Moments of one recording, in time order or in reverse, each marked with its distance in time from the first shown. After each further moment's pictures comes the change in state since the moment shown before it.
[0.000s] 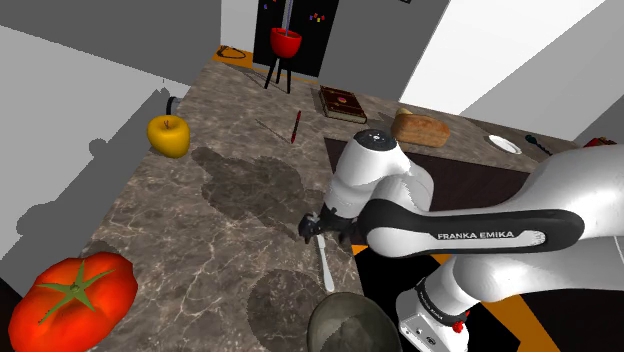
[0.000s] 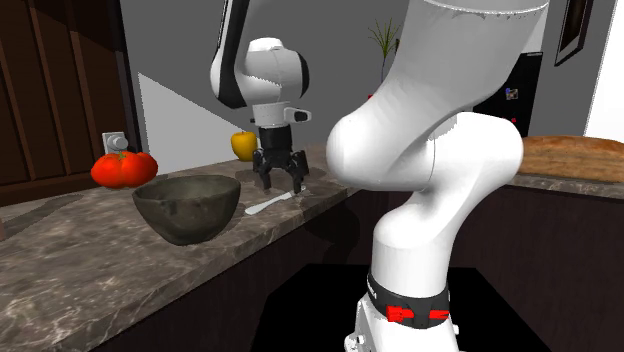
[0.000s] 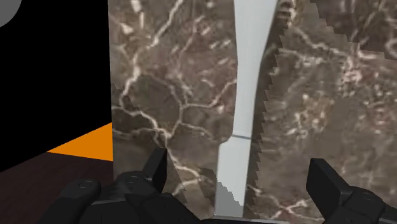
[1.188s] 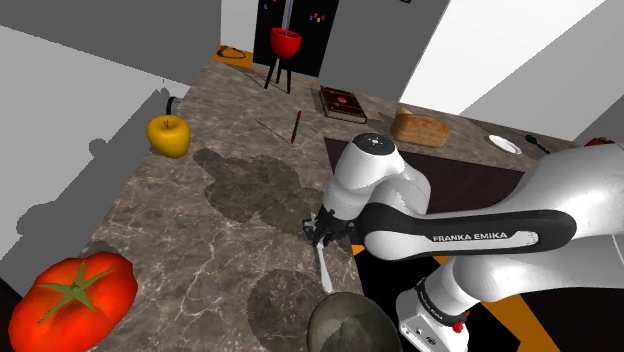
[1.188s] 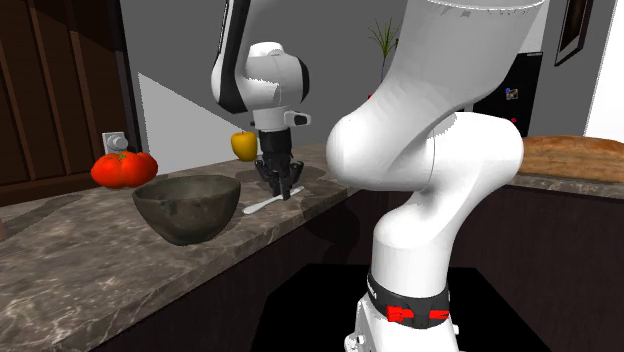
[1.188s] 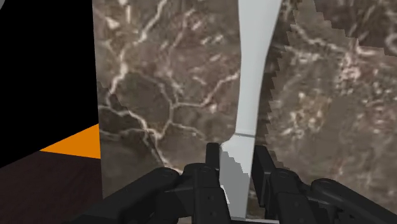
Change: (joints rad) arm -0.007 0.022 0.016 -0.011 0.004 0.052 0.002
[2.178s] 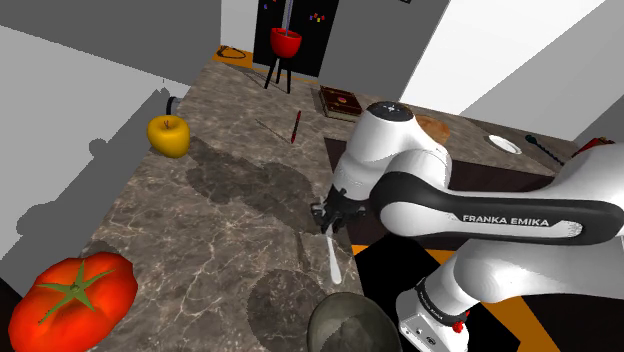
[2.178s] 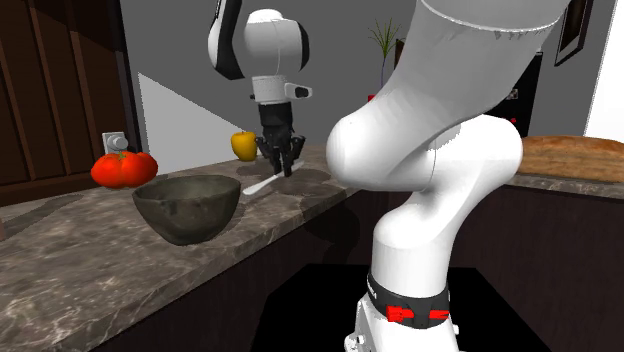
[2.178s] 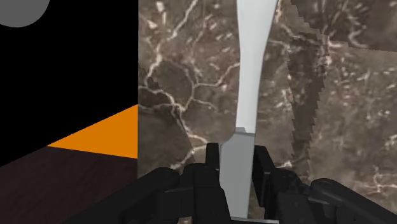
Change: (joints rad) arm 0.026 -0.118 -0.097 0.083 -0.027 -0.220 -0.024
